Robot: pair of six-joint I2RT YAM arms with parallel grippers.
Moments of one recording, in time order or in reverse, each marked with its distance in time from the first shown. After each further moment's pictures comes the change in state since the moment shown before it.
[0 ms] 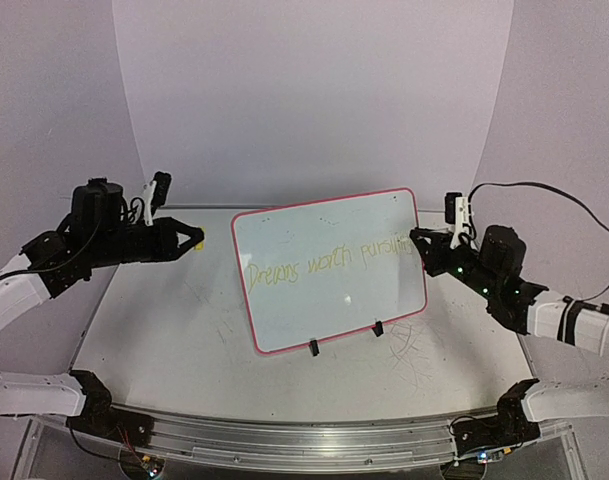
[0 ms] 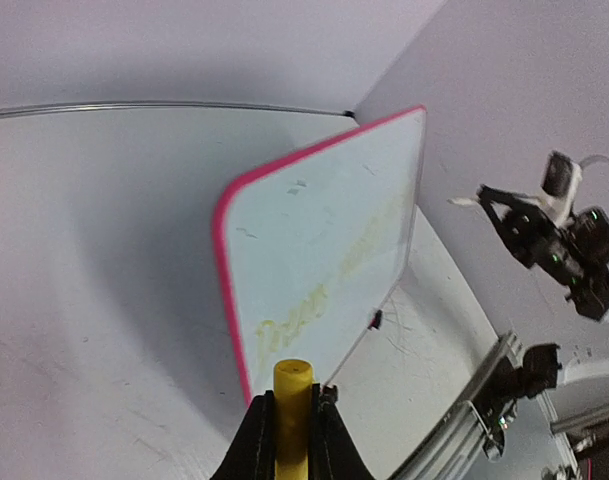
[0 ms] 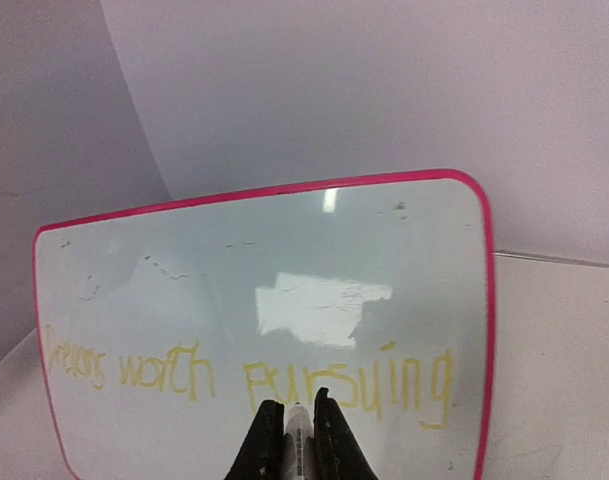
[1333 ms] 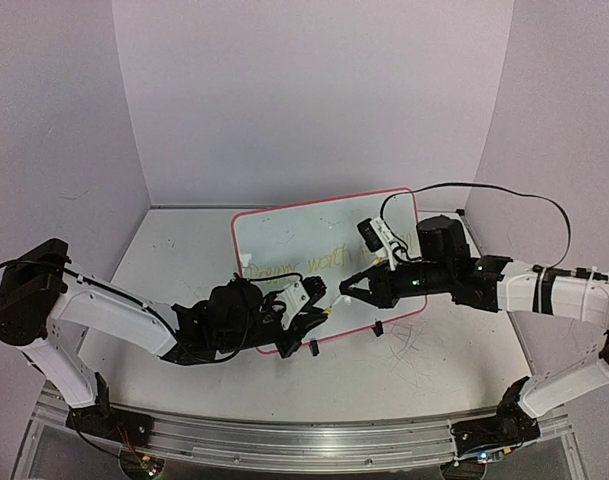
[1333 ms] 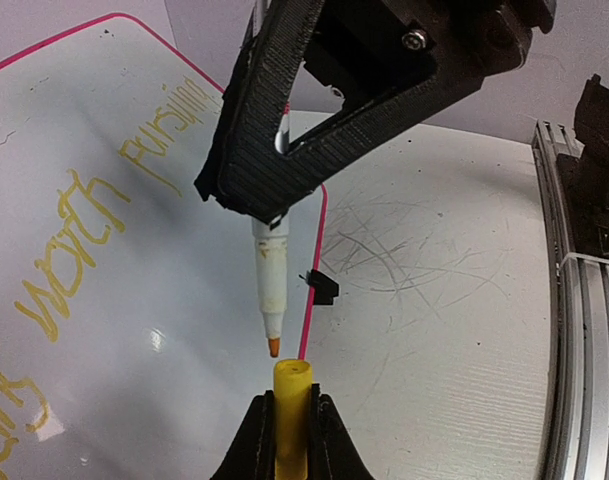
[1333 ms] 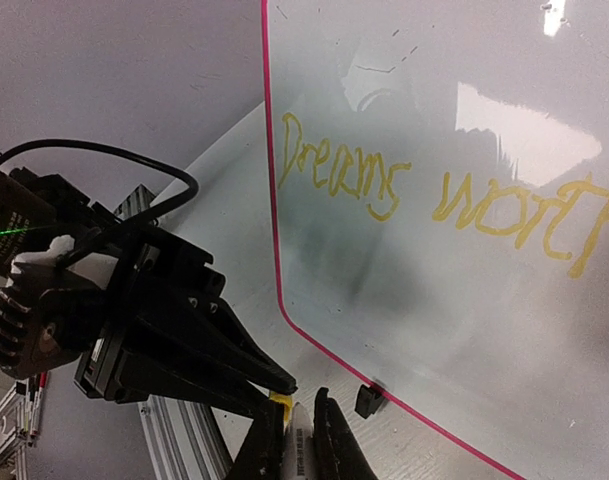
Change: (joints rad) left arm -0.591 0.686 -0.168 0.962 -0.312 0.598; right arm 0.272 0.249 0.284 -0.420 -0.394 0.071
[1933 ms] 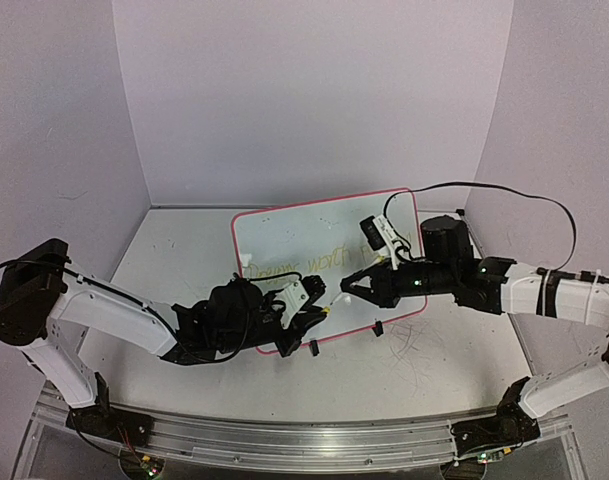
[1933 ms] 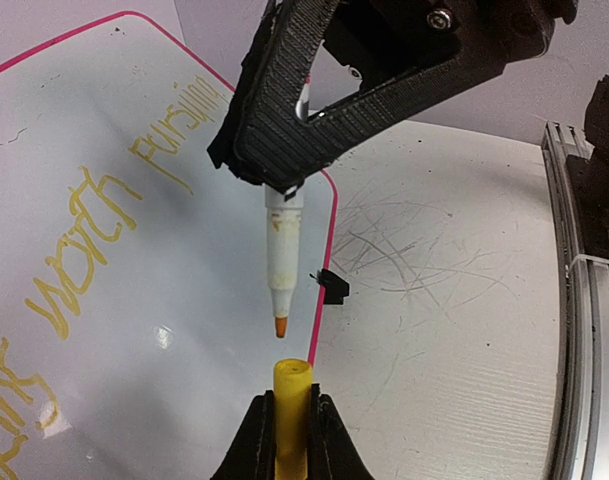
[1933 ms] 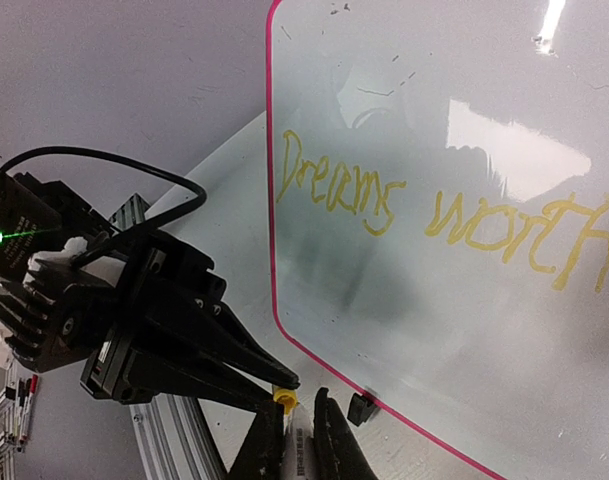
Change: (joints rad) left arm 0.000 0.000 0.000 0.000 -0.020 0.002; right arm 0.013 -0.029 -0.013 0.018 0.028 -0.011
